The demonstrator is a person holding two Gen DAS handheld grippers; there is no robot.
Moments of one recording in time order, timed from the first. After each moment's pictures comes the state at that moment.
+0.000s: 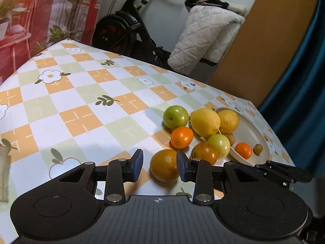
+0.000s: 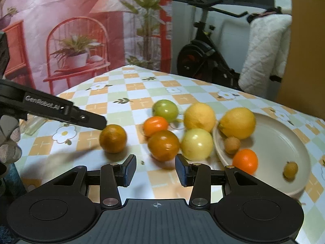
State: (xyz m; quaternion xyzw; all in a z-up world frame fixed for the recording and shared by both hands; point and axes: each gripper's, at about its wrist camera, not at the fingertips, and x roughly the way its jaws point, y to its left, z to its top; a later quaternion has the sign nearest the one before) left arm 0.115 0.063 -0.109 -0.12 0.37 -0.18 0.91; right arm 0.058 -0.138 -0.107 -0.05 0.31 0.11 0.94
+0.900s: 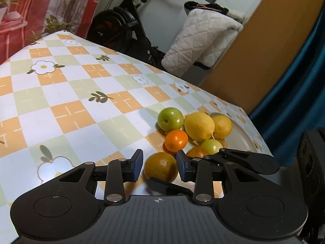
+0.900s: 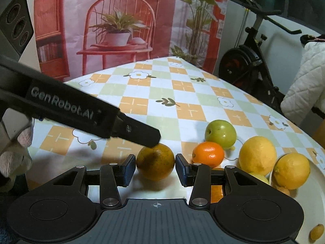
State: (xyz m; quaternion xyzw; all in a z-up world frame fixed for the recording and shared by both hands) left arm 0.126 0.069 -0.119 -0.16 0.37 -0.21 0.89; right arm 0.112 -0.081 -0.115 -0.13 0.34 0.21 0.91
